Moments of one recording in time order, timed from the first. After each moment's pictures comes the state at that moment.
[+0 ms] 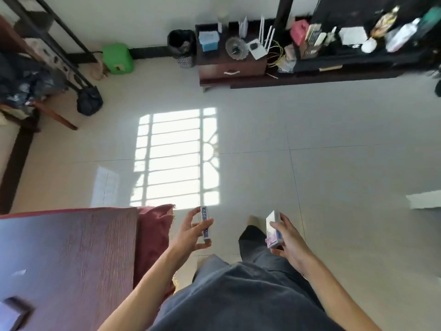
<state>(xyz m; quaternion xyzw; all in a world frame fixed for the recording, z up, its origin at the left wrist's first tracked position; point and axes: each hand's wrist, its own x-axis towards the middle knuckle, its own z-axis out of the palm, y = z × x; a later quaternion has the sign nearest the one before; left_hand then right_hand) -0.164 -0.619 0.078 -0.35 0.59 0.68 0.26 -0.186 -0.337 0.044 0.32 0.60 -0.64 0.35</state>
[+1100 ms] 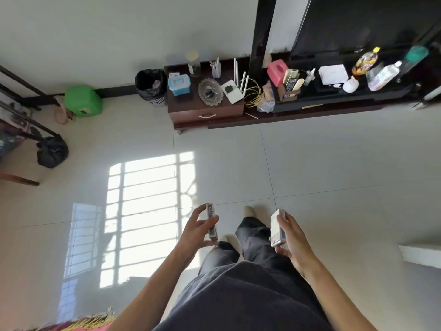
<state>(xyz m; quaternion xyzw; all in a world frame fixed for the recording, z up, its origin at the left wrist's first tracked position) -0.624 -0.525 0.083 -0.30 0.60 0.68 0.28 -0.621 -0.252 0.053 0.32 0.66 -0.63 0.28</state>
